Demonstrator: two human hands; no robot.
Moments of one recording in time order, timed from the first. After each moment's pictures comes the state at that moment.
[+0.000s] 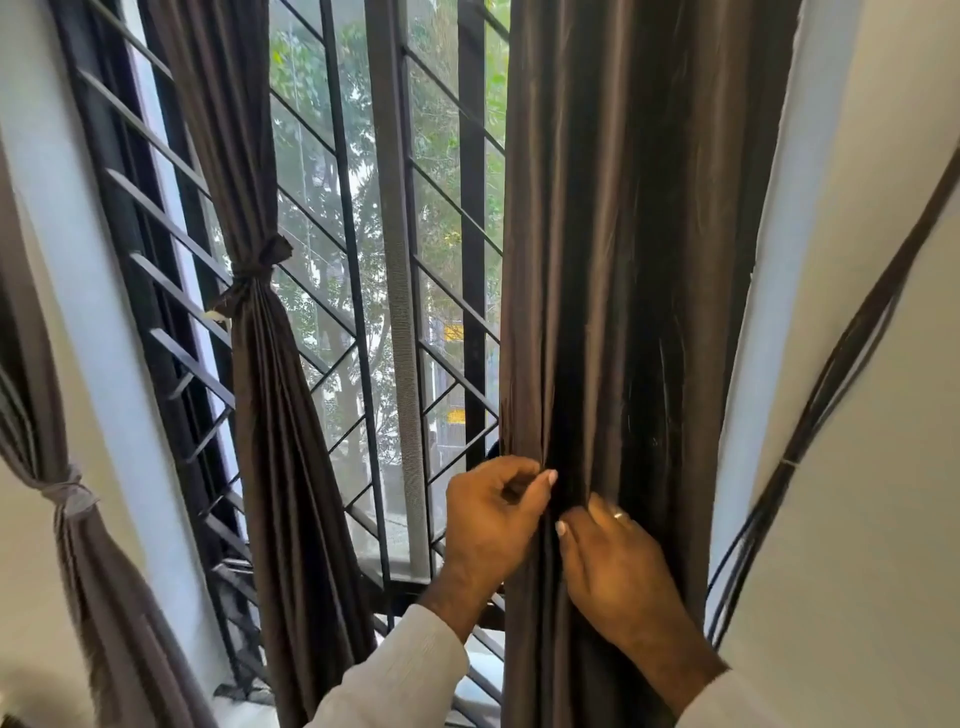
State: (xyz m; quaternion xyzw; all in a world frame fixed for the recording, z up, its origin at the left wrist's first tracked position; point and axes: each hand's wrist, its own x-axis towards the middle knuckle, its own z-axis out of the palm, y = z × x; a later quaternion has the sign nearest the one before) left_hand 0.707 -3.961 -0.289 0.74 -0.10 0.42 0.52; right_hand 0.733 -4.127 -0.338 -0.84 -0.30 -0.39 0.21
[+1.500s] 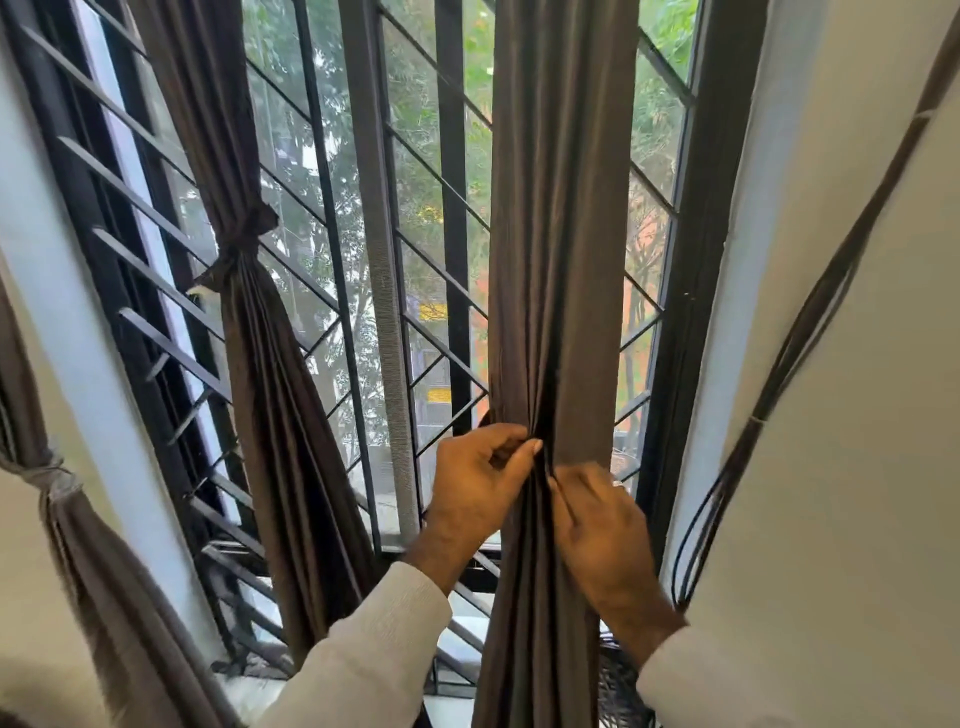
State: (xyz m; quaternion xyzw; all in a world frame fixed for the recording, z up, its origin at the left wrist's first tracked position) left_hand 0.695 -3.951 -0.284 0.76 -0.11 0.41 0.49; right_hand 0.714 -4.113 -0.339 -0.81 -0.26 -0.43 0.30
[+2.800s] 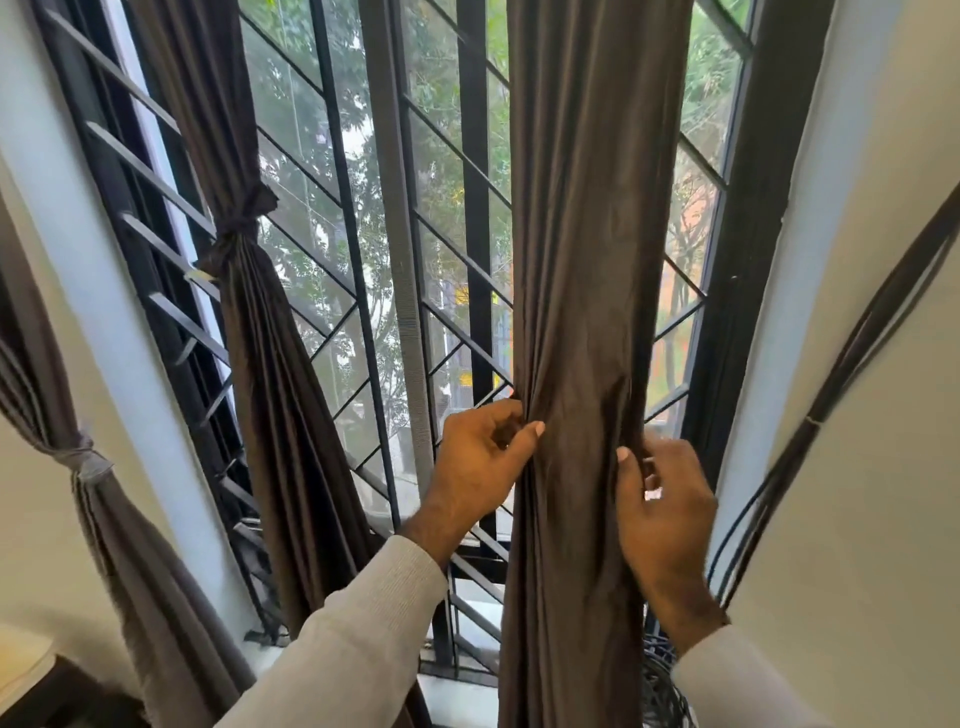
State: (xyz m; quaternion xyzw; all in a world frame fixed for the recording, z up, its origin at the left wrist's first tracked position) left_hand 0.727 -3.928 -0.284 0.78 -0.11 0.33 0.52; right_hand 0.740 -4.134 -0.325 -0.74 -0.16 -0.44 0.49
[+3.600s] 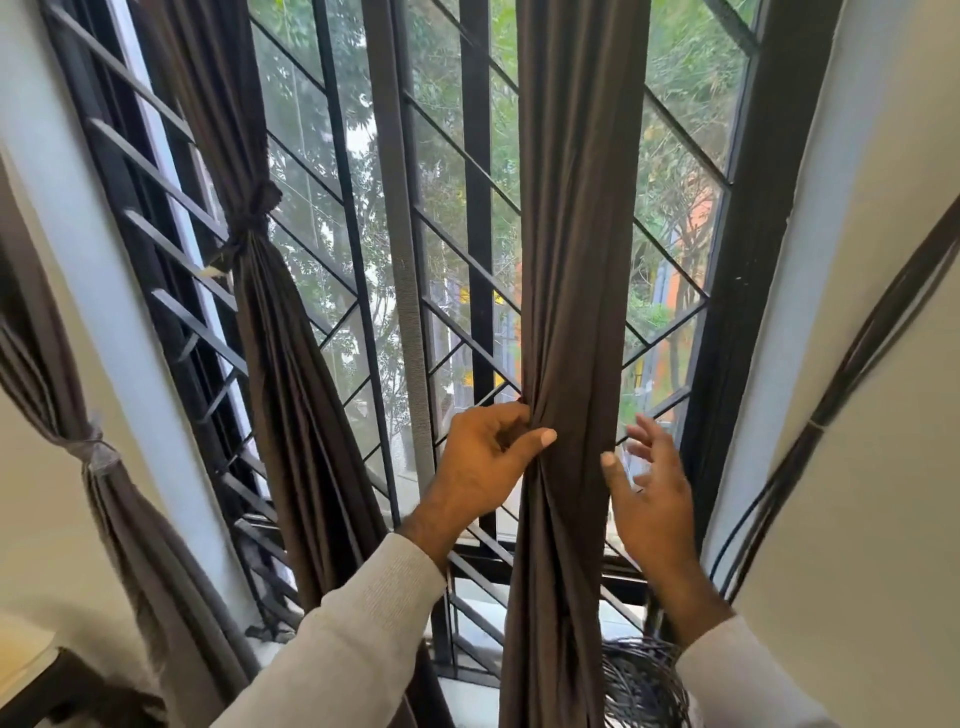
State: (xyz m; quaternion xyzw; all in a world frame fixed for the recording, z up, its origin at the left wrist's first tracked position) left_hand 0.729 -3.930 -0.280 0.80 -0.14 0.30 0.50; right_hand 0.768 -4.134 -0.332 -0.76 -0.15 -0.28 0.57
